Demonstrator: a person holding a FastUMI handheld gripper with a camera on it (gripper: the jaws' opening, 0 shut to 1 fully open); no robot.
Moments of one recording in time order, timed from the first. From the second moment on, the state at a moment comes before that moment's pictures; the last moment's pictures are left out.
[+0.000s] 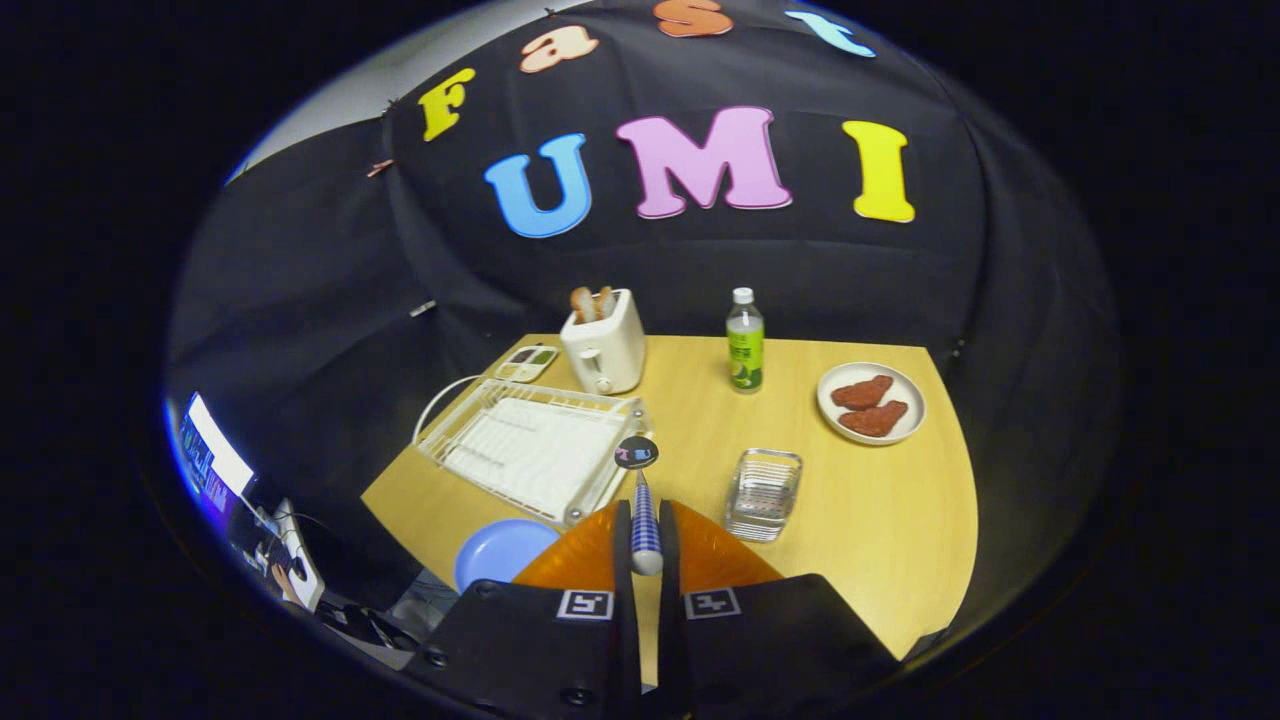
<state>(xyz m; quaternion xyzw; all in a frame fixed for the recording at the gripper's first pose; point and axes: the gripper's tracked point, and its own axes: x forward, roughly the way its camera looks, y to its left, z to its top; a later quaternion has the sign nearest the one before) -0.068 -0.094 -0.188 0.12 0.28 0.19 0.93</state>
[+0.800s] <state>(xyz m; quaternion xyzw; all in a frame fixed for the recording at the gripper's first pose) -0.127 0.082 -0.328 0.03 0.39 0.28 0.87</state>
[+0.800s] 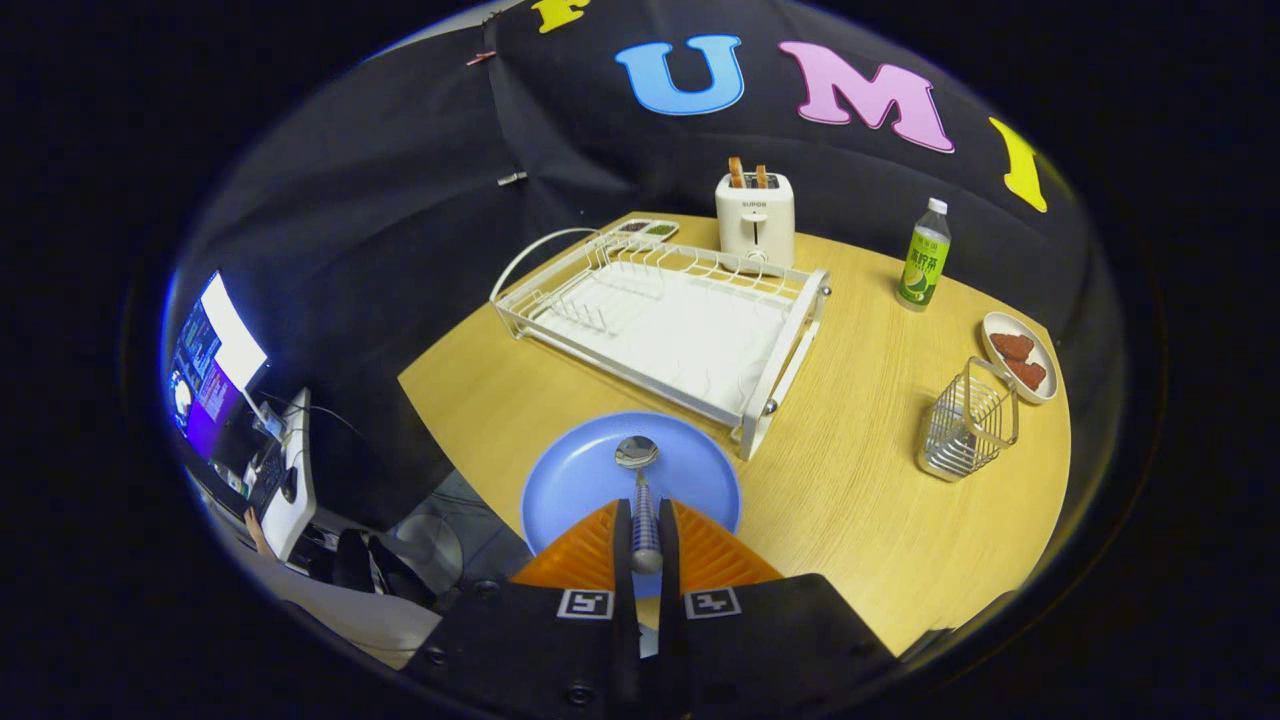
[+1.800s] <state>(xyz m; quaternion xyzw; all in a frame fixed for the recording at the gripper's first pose) -0.126 0.094 -0.382 -0.01 0.41 0.36 0.84</state>
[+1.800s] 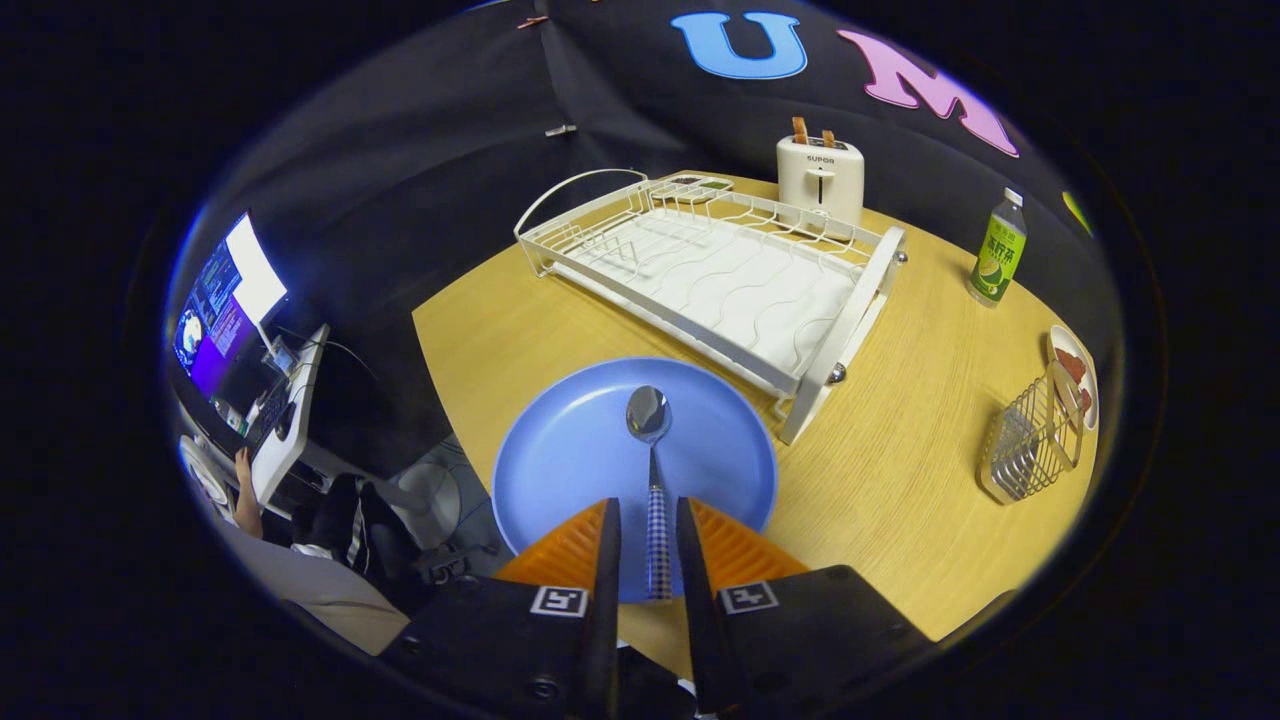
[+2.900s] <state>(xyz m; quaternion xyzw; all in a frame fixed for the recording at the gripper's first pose) -0.022 0.048 -0.171 0.03 0.18 0.25 0.95</state>
